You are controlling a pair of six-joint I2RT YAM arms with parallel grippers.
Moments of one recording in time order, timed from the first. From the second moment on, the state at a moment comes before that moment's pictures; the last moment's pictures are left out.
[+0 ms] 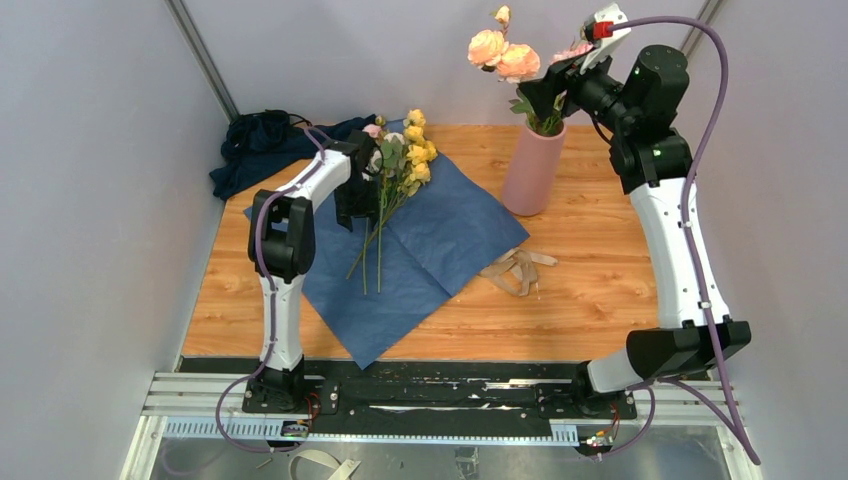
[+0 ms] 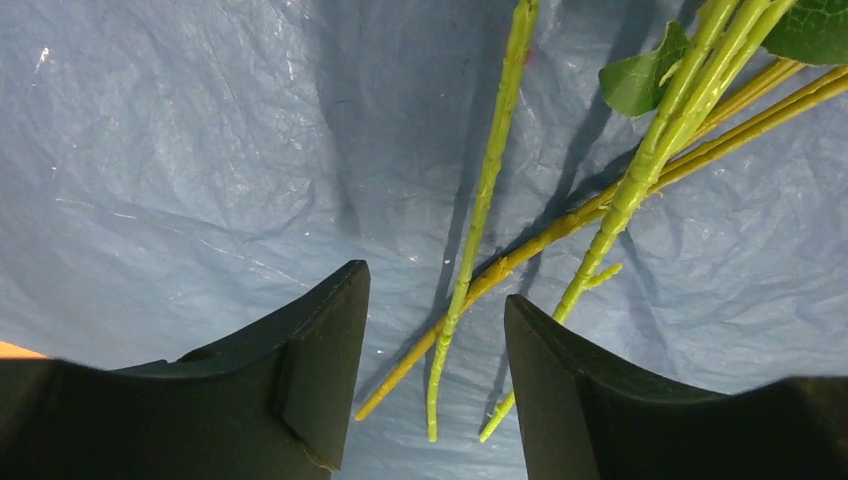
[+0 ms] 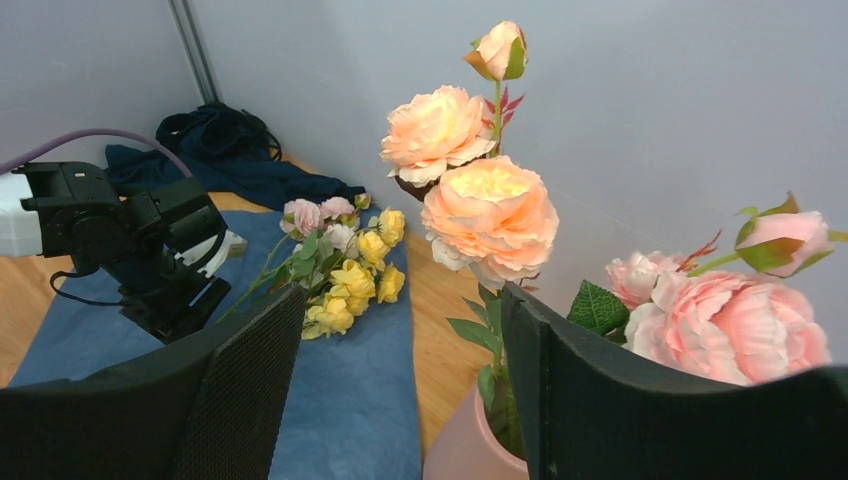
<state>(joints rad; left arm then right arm) -0.26 2.18 1.81 -1.04 -0.05 -0.39 0.15 1.44 1.82 -0.32 -0.48 -0.10</state>
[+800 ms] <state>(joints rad) -0.26 2.25 1.82 -1.03 -0.10 -0.37 0.19 1.47 1.80 -0.33 -0.57 -0.05</state>
